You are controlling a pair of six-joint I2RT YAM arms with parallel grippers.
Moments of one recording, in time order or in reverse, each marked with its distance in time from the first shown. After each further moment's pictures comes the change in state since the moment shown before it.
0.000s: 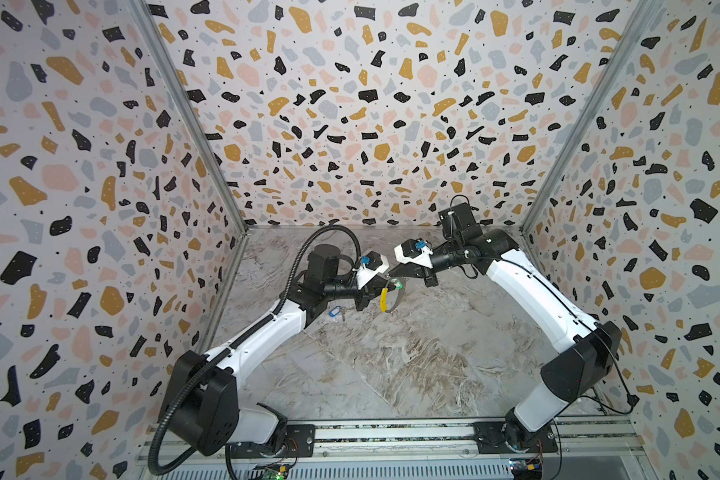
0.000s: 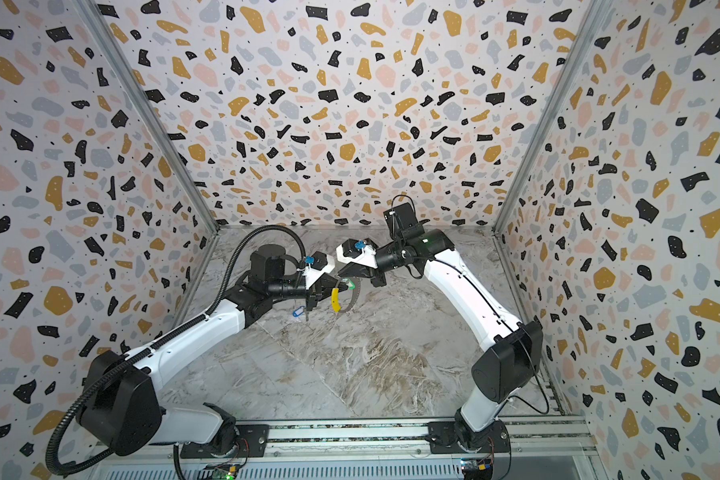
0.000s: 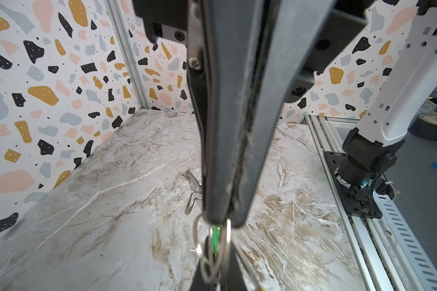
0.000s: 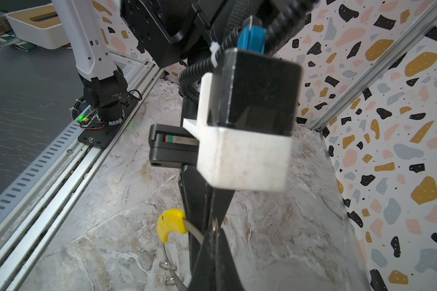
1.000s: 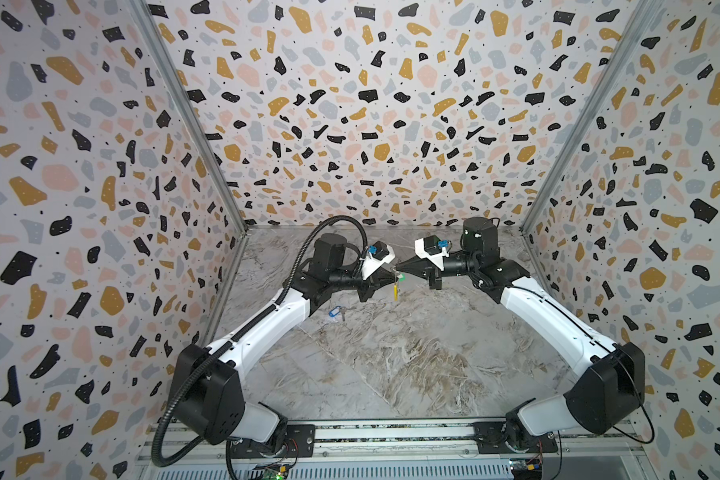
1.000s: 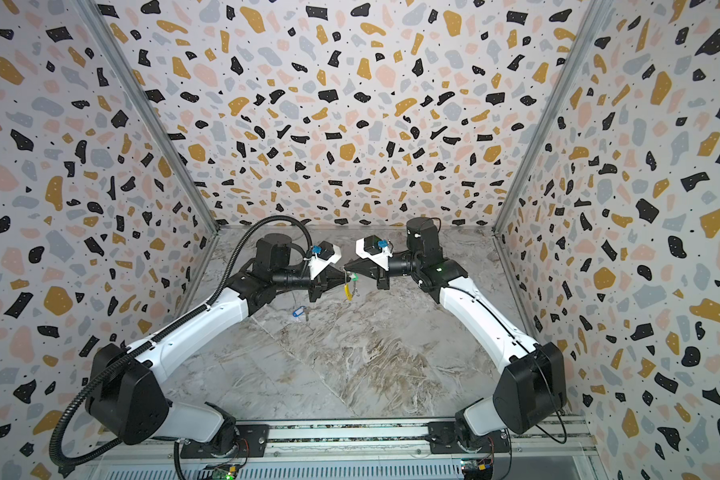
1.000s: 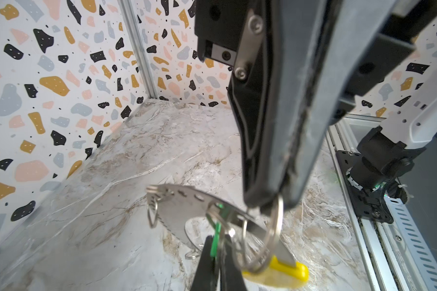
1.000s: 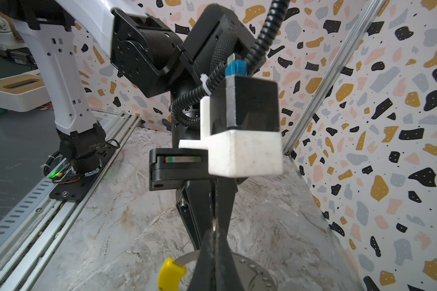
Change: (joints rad) left arm -0.022 0.050 0.169 -0.190 -0.101 0.030; right arm -0.055 -0.198 -0.428 0.714 -0.084 0.464
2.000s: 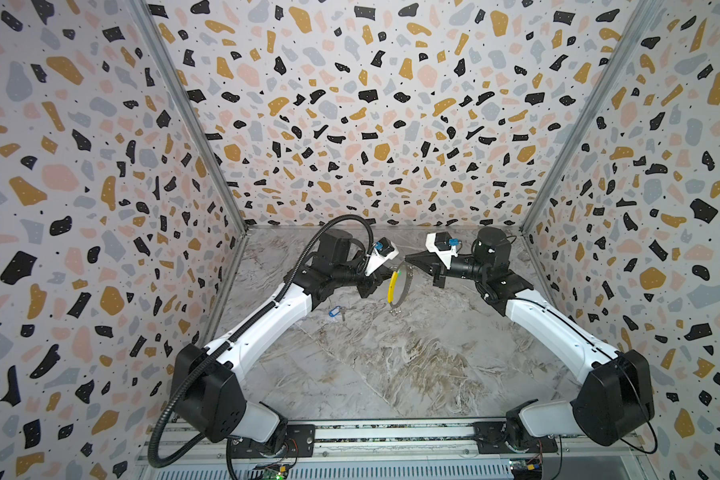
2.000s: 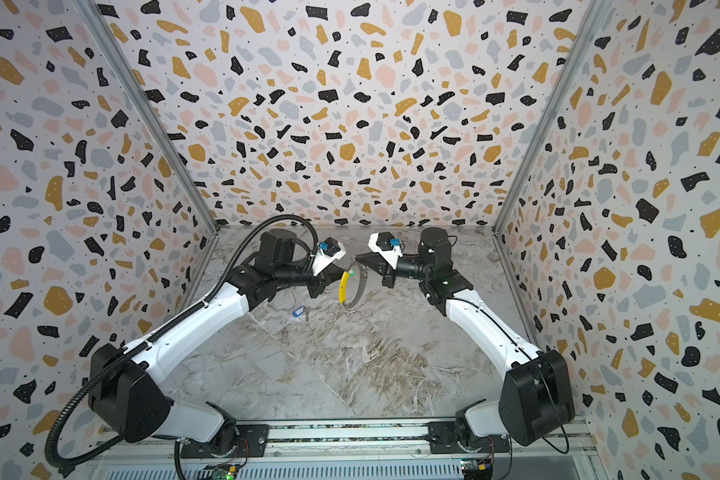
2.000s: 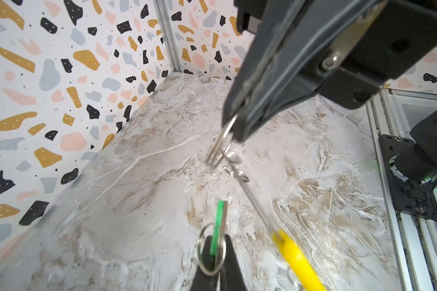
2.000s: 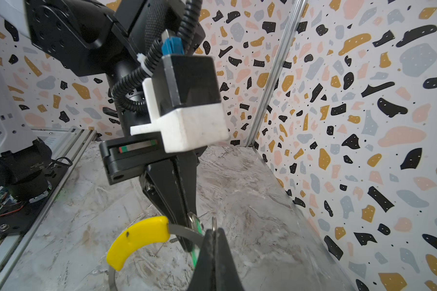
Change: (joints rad) left arm -0.005 0.011 0.081 -0.150 -0.189 0.051; right arm -0.073 -0.061 -0.179 0.312 0.109 0.208
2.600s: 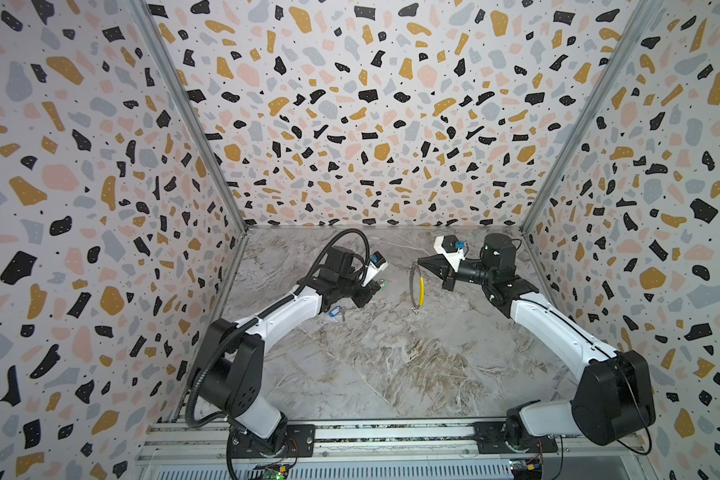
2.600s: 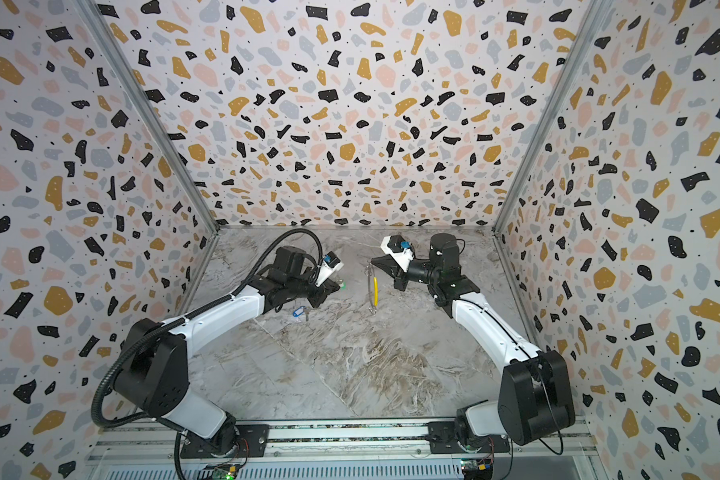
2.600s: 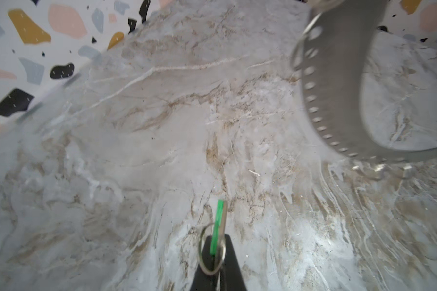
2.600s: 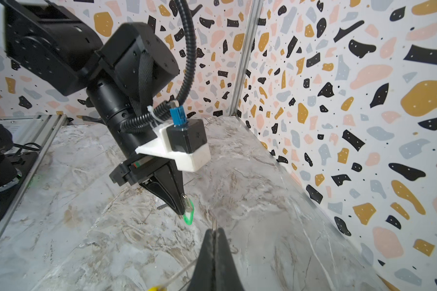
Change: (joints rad) left arm 0.029 0.153 -0.187 0.146 -0.182 -0.109; right arm -0.082 -0.010 -0.074 -0.092 0.086 -0.065
